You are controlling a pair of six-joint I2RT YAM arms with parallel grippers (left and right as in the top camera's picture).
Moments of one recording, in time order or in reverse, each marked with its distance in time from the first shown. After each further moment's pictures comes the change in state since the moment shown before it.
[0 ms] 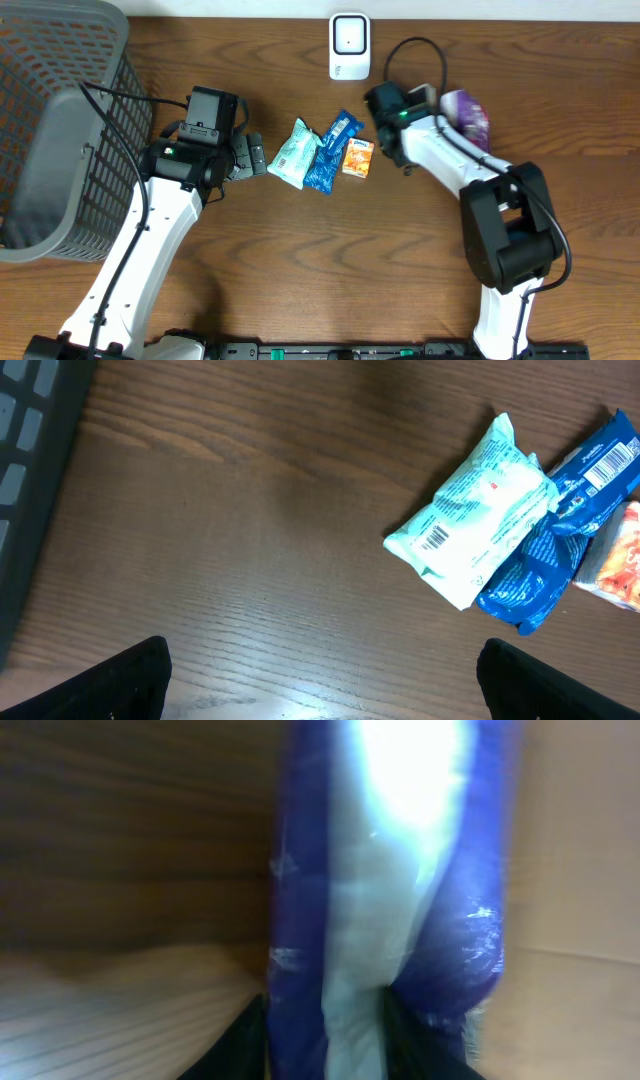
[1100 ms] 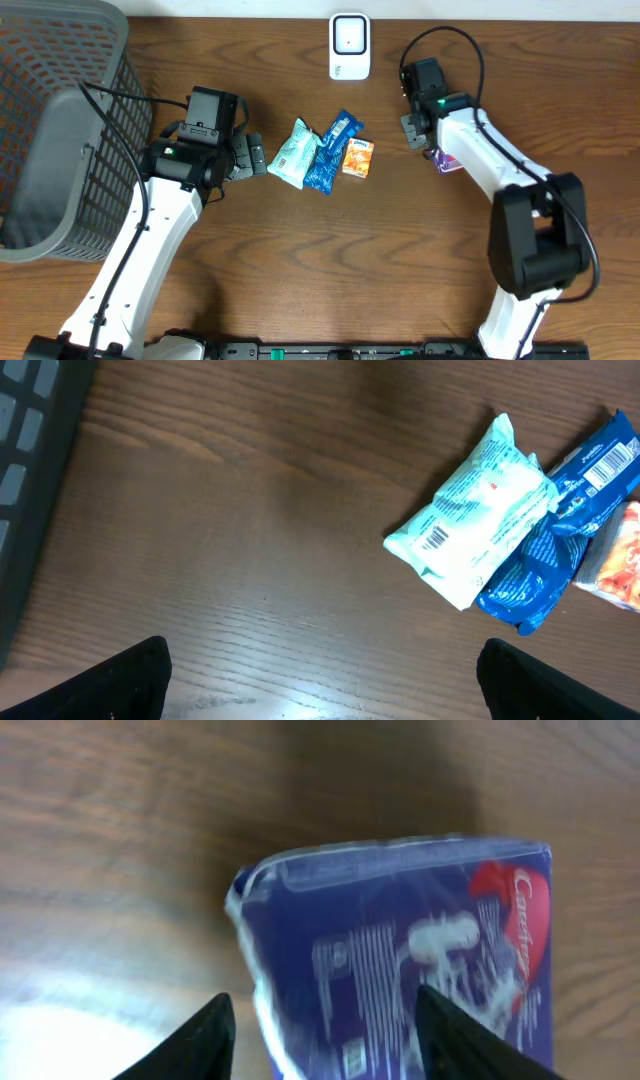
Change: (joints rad) left arm 0.000 0.000 0.000 0.000 0.000 0.000; right arm -0.141 -0.077 -0.011 0.162 -0.433 -0.224
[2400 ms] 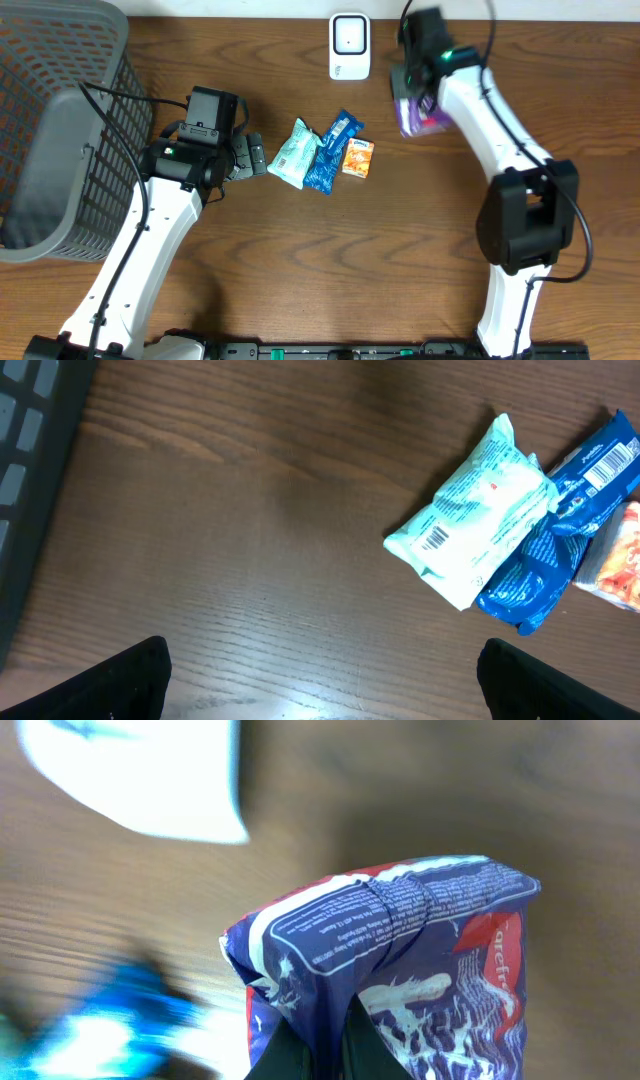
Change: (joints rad) left arm 0.000 0.000 0.000 0.000 0.000 0.000; right arm -0.039 0.143 0.459 -0.162 -0.352 0.174
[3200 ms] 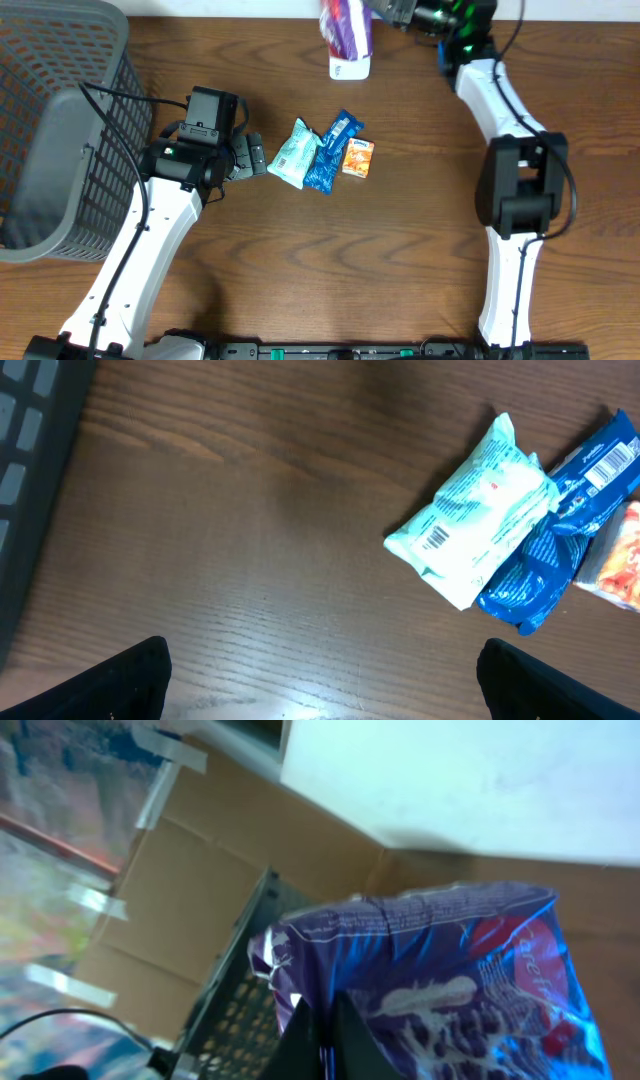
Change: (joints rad) left arm 0.000 0.000 0.000 0.000 0.000 0.000; right arm -0.129 0.257 0.106 1.290 -1.187 1.019
